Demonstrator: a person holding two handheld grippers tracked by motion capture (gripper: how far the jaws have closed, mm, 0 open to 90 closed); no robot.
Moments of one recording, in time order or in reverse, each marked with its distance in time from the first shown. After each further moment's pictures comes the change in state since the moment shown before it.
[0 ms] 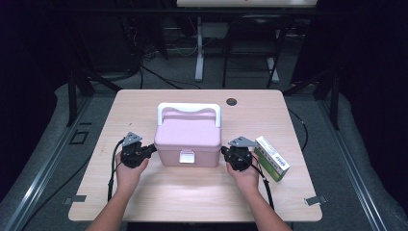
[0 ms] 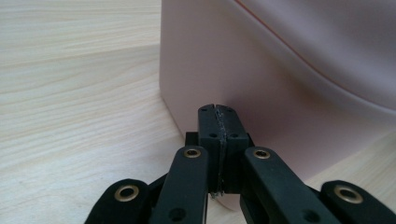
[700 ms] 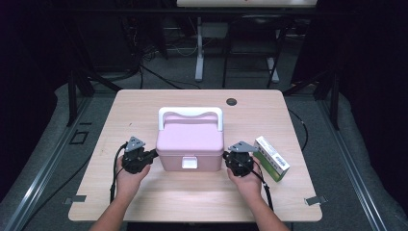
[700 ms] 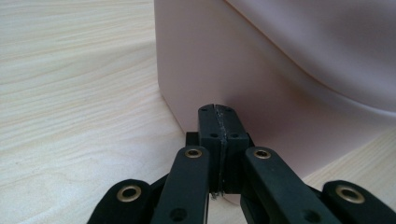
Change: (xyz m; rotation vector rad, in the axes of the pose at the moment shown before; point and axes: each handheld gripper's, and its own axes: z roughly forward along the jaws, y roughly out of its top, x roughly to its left) left arm -0.022 -0.005 -0.011 0.037 0.022 0.050; right arm 0.008 -0.007 -0.016 0.040 -0.034 -0.015
